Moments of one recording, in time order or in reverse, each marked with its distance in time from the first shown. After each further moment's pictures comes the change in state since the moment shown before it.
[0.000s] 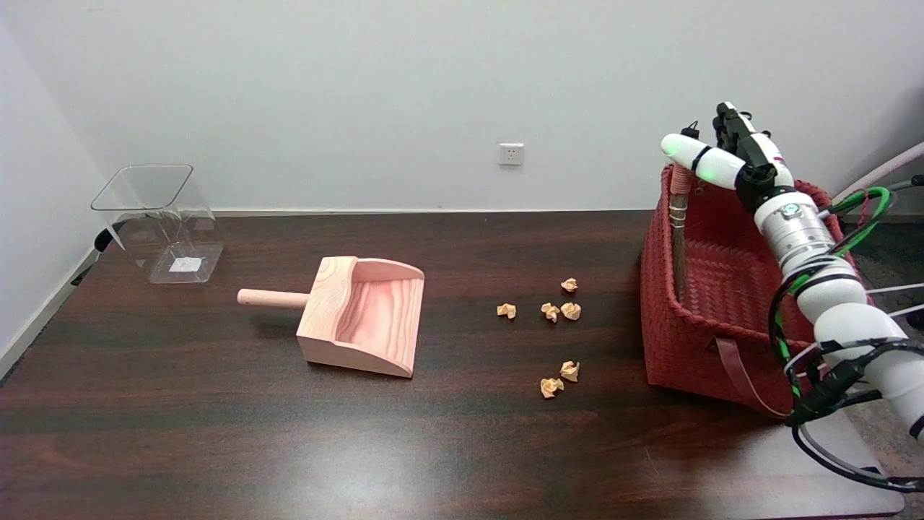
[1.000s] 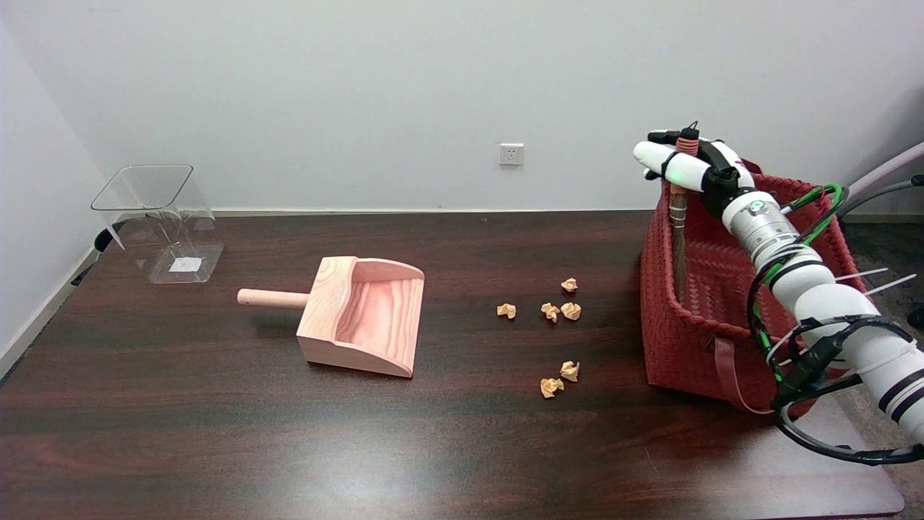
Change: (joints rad) arm 0.142 -0.010 -0.078 -0.110 0.027 -0.149 0.023
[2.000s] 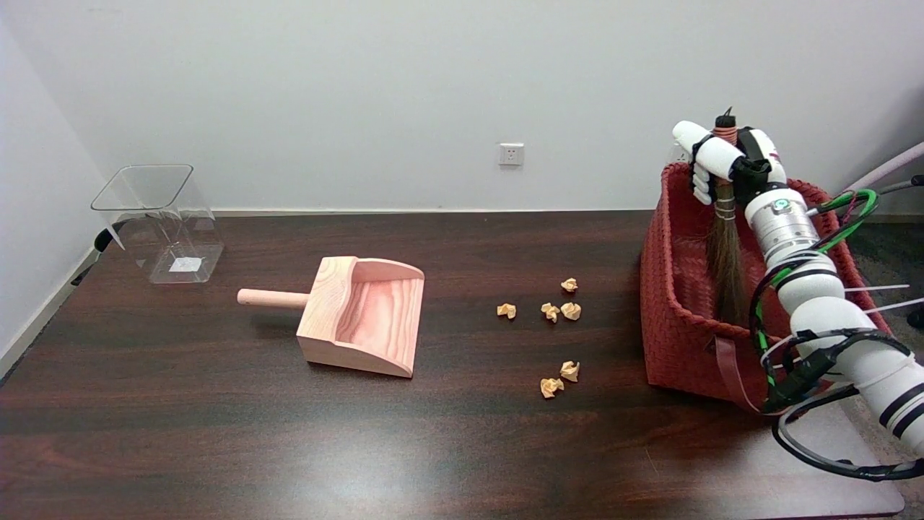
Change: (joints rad) arm -0.047 -0.013 -0.005 0.052 0.000 0.221 0.002
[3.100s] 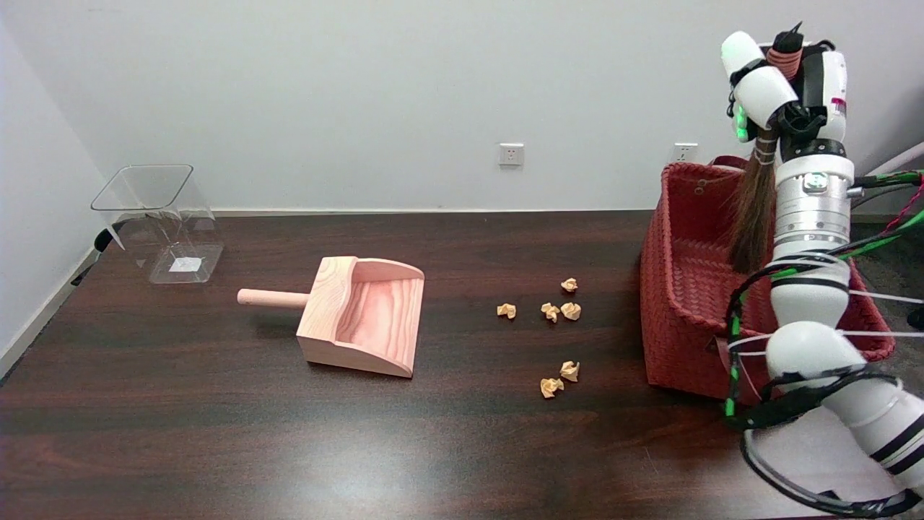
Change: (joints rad) arm -0.074 -0.053 -0.063 0.347 -0.135 0.460 -0.158
